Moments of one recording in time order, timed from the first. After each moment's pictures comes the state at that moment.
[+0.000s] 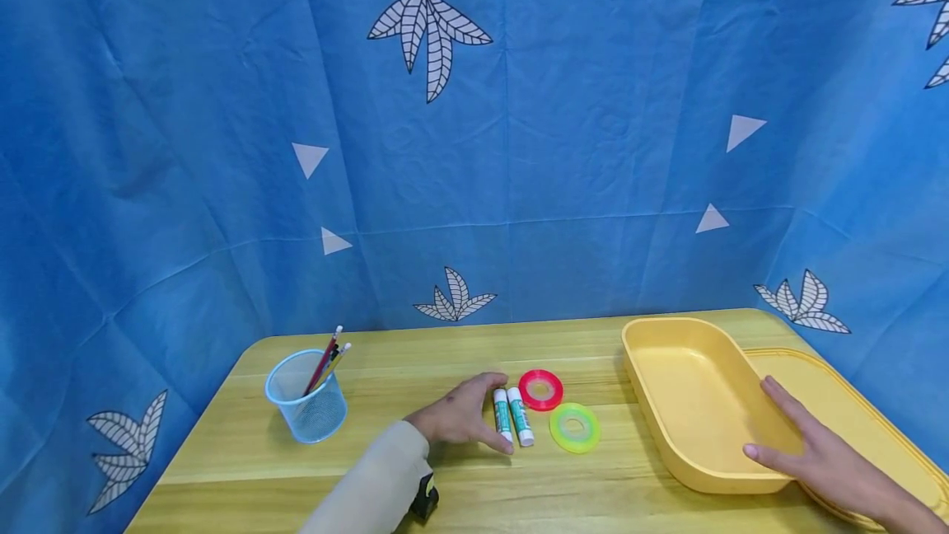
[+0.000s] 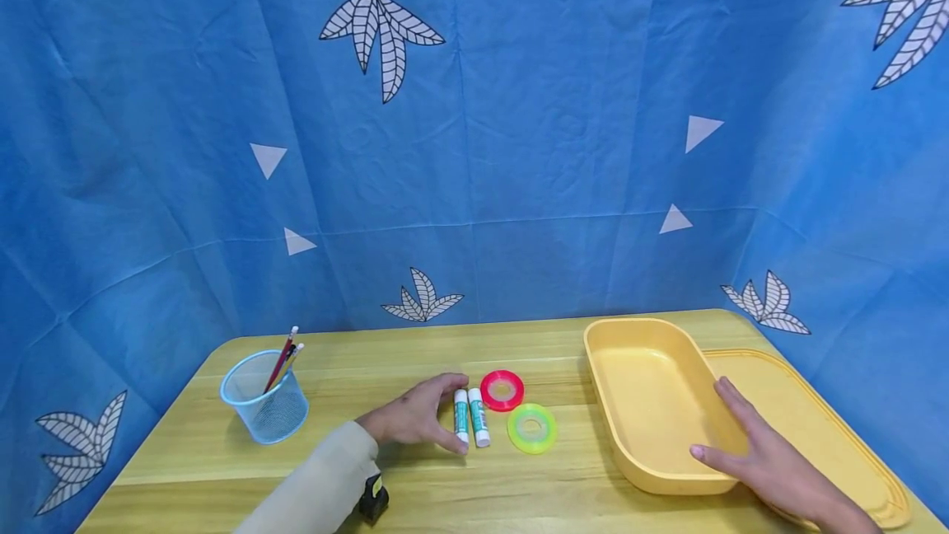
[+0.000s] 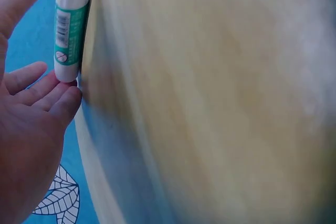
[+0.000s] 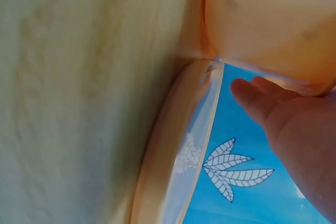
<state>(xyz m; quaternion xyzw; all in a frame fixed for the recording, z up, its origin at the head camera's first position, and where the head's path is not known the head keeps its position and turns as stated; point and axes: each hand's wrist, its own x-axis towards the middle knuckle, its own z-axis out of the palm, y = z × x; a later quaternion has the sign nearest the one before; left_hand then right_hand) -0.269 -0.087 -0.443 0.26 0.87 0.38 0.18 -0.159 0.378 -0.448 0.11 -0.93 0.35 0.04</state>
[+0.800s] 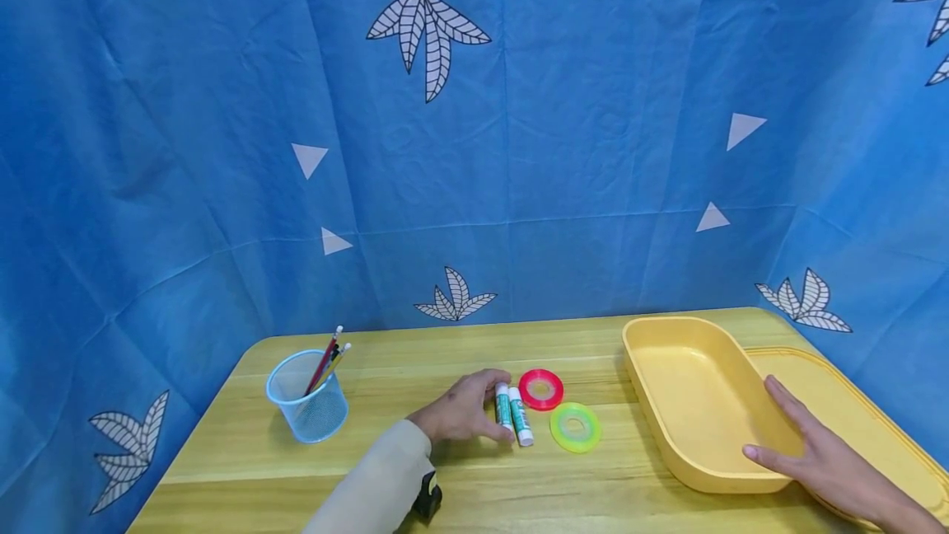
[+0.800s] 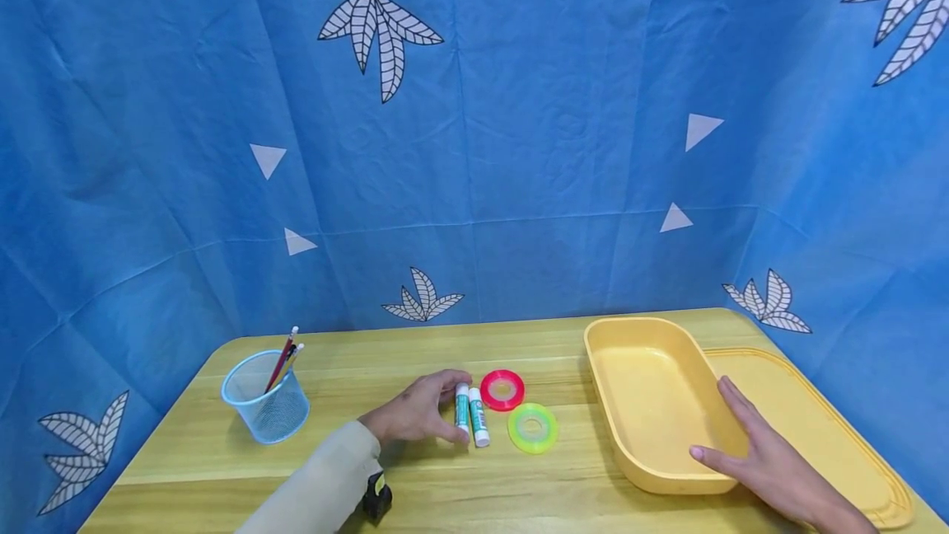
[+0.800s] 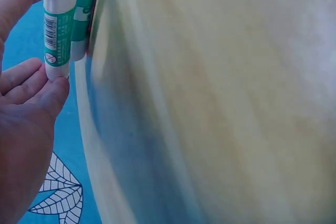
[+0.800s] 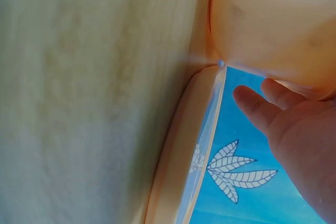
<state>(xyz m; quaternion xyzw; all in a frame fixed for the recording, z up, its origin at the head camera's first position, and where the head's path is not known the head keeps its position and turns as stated) -0.271 -0.081 -0.443 0.25 0.87 0.40 0.15 -0.157 0.375 -0.452 0.10 -0.92 0.38 0.03</state>
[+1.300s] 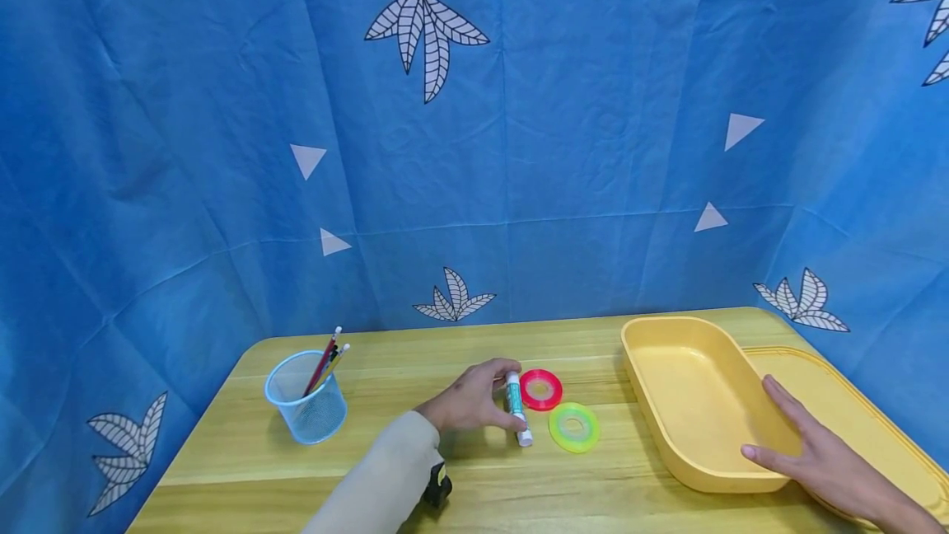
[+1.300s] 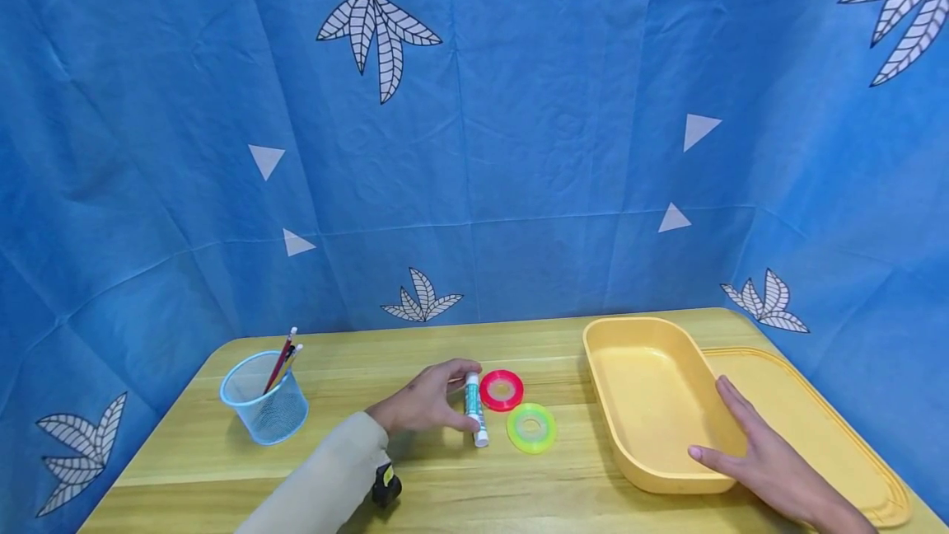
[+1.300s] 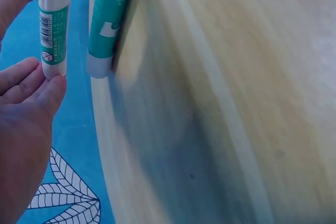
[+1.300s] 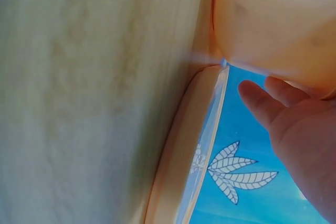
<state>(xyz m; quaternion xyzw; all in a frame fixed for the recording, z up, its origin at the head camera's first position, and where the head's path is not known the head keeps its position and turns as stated) -0.275 -0.068 -0.431 0.27 0.85 0.44 0.14 -0.158 0.376 -0.454 0.10 -0.92 0.37 0.04</state>
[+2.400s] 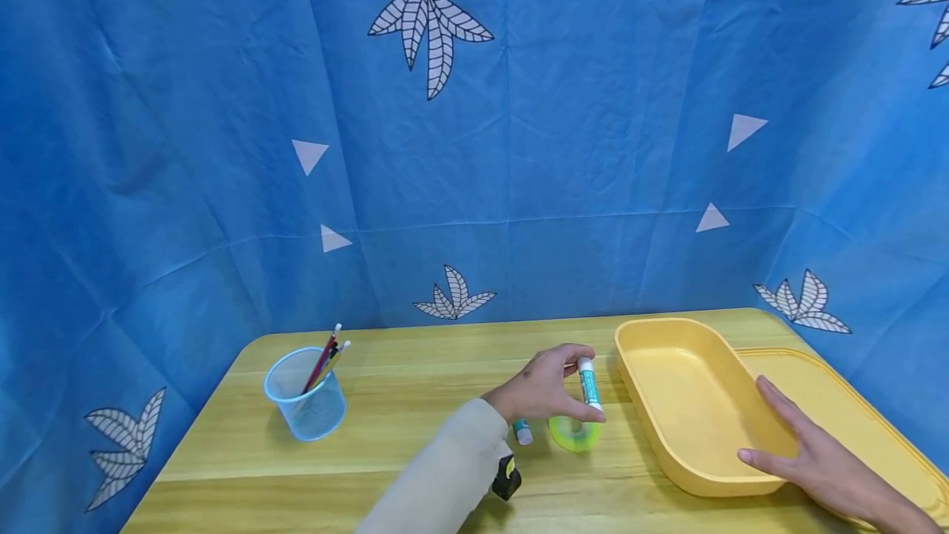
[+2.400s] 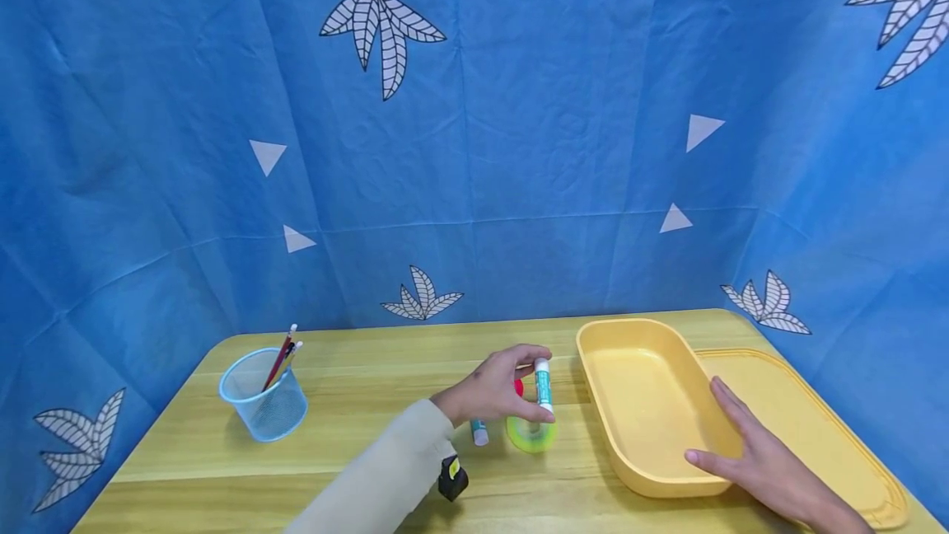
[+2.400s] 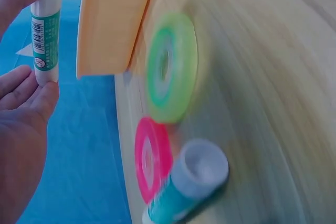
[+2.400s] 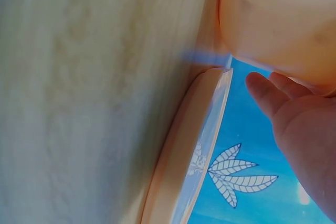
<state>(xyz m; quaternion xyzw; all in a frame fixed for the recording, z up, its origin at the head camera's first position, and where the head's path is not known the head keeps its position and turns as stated) -0.265 0.013 -0.404 0.34 0.79 0.48 0.16 -0.157 0.372 -0.451 0.11 -0.93 0.35 0.03</state>
